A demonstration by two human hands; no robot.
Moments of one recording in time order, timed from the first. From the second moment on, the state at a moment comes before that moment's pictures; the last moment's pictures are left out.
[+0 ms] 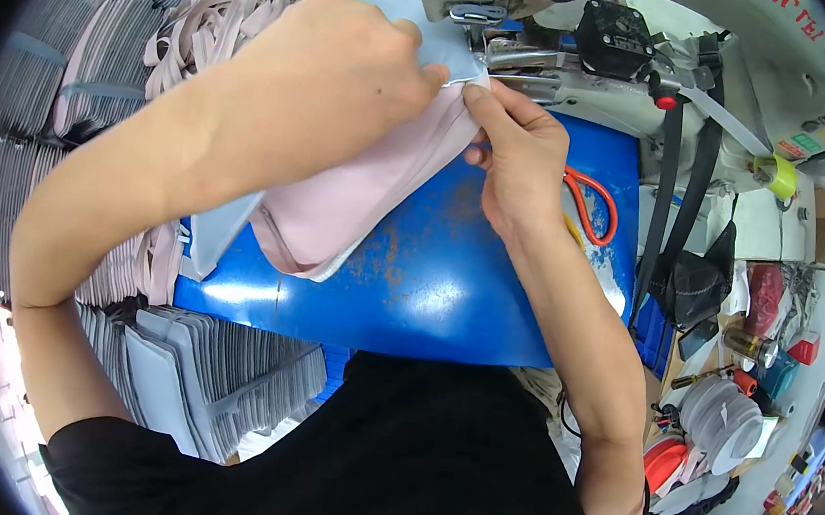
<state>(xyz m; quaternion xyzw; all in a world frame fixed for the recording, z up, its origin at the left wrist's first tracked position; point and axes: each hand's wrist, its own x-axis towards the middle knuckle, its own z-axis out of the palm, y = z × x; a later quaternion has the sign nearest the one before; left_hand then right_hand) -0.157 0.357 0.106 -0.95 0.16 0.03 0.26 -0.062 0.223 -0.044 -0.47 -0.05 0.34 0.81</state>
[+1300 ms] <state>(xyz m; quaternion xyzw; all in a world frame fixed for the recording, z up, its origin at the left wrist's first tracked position) -0.233 0.235 -0.017 -0.92 0.12 -0.36 -0.12 -0.139 0.089 -0.054 -0.49 -0.11 0.40 0.77</state>
